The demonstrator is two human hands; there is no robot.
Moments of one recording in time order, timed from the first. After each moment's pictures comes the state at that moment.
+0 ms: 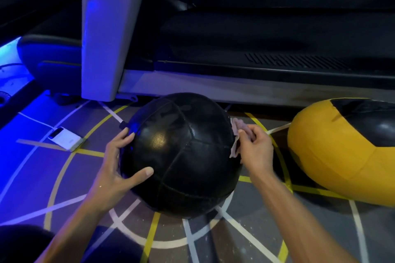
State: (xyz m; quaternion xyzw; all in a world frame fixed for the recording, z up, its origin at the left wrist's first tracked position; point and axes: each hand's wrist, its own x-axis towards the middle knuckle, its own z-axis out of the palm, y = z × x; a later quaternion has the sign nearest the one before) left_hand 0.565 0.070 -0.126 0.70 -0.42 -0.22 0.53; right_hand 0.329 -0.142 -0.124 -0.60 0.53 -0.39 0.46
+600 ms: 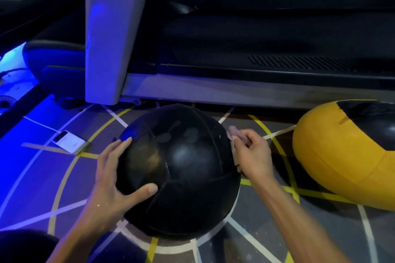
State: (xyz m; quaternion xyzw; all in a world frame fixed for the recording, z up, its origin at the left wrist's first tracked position) left_hand 0.554 0.089 -0.107 0.75 -0.47 -0.12 0.44; right_hand 0.335 -0.140 -0.118 -0.62 0.52 -0.33 0.48
